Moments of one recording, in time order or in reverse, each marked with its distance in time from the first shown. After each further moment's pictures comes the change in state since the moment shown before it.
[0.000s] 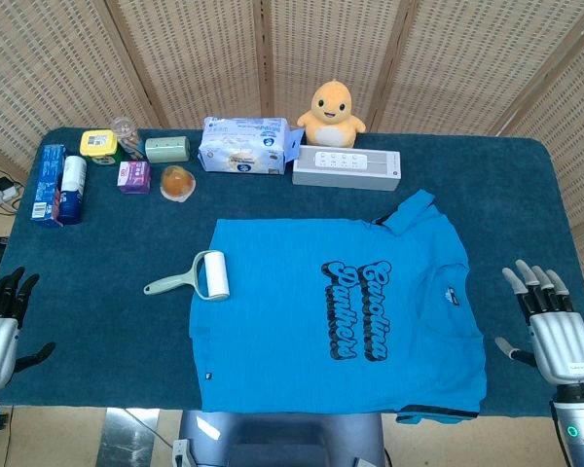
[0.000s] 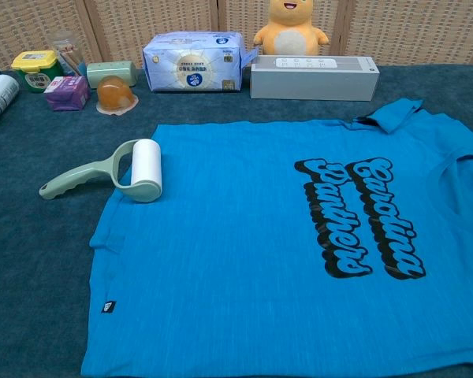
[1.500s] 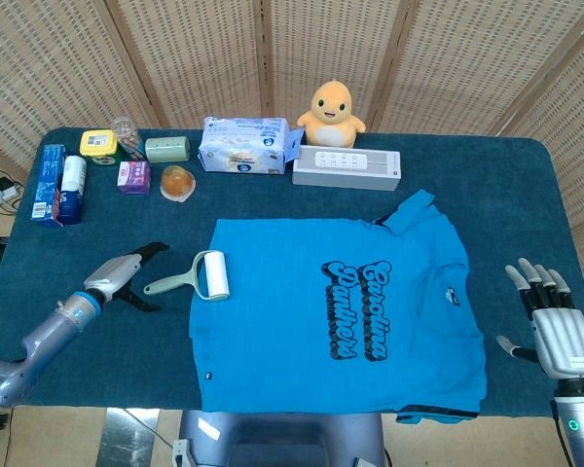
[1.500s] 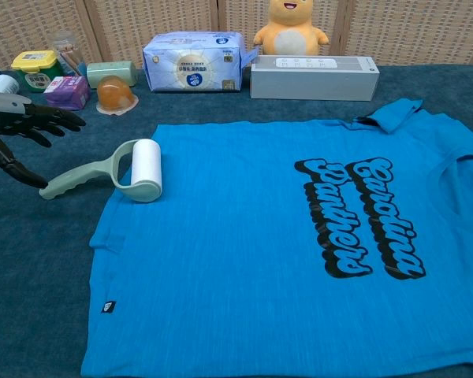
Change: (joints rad) left arm -0.553 -0.013 -0.222 0.196 -0.194 -1.127 -0.619; right arm 0.014 0.024 0.003 -0.035 0.057 -0.062 0.022
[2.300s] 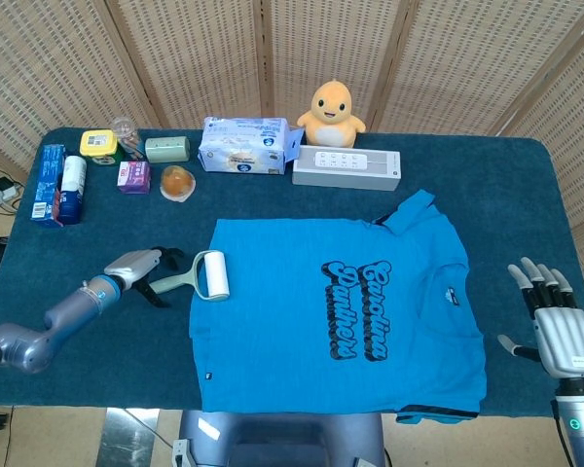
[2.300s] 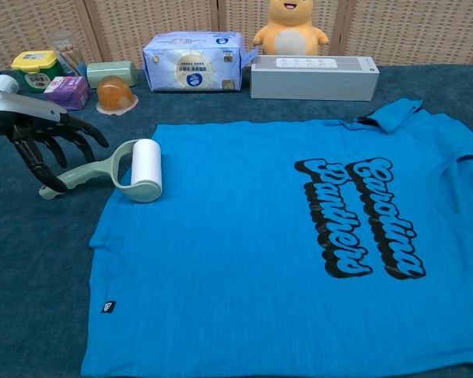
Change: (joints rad) left arm -0.172 -0.042 0.033 0.085 -0.144 -0.188 0.105; right arm -0.001 0.006 0.004 -0.008 0.013 -0.003 0.009
